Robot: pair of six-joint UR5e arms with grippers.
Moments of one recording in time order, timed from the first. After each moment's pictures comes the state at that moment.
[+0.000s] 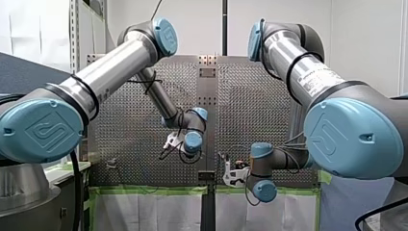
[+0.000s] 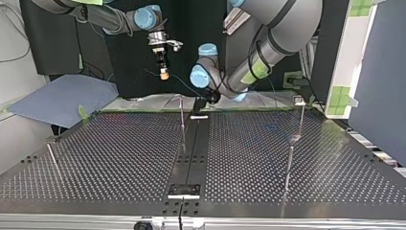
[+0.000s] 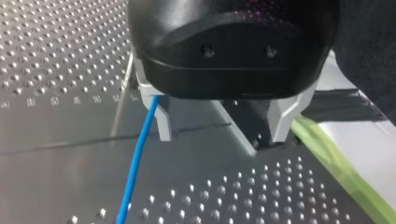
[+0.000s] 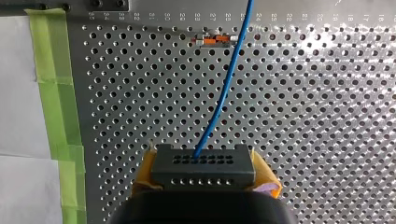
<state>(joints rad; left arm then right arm) -0.55 -2.44 -1.47 -2.79 -2.14 -1.30 2.10 -0.65 2.02 -1.38 1.57 1.57</state>
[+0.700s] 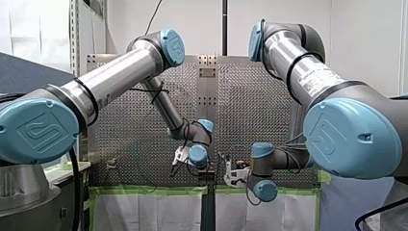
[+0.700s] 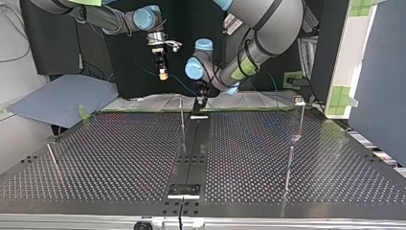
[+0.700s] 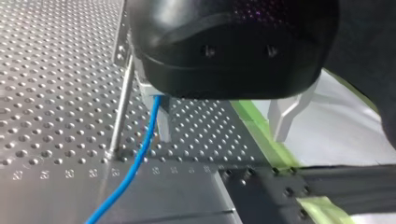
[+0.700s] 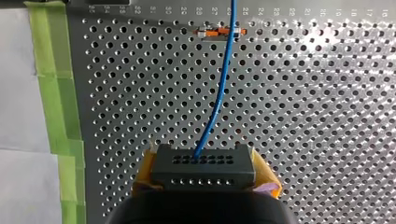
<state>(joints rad) -0.60 -2.53 -1.45 -2.69 -2.04 -1.47 2.09 -0.65 2.02 -1.37 1.57 1.56</state>
